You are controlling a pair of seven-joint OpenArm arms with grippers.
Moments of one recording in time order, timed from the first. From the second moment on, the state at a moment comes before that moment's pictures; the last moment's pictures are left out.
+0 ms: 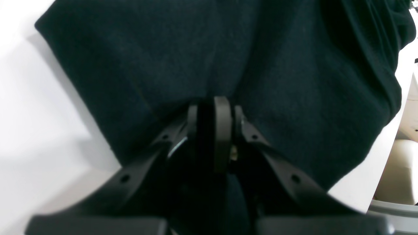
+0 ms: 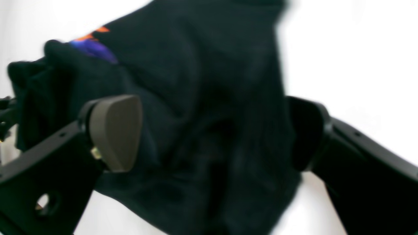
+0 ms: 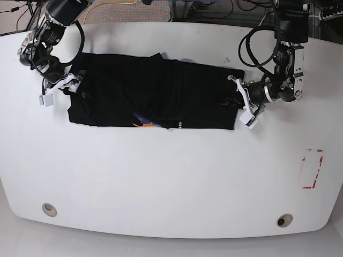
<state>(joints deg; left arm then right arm) -2.6 -17.2 0.0 71.6 -37.6 -44.7 48.5 -3.8 10.0 45.1 78.0 48.0 40.6 -70.8</state>
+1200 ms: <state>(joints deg) -2.8 -15.9 -0.3 71.6 -37.4 -44.7 50.0 -6.4 9.8 34.3 97.7 45.2 40.0 -70.7</state>
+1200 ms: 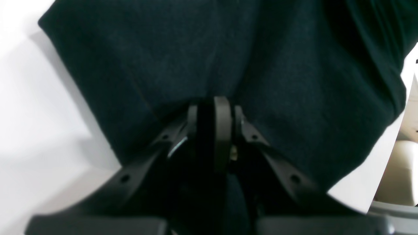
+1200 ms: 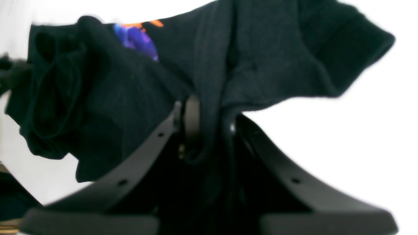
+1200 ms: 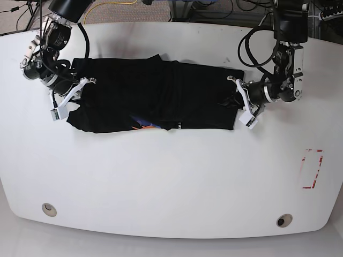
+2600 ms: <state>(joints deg) -7.7 -0.8 7.1 70.6 -32.1 -32.8 54.6 -5.2 5.6 11.9 112.3 43.3 40.0 -70.6</state>
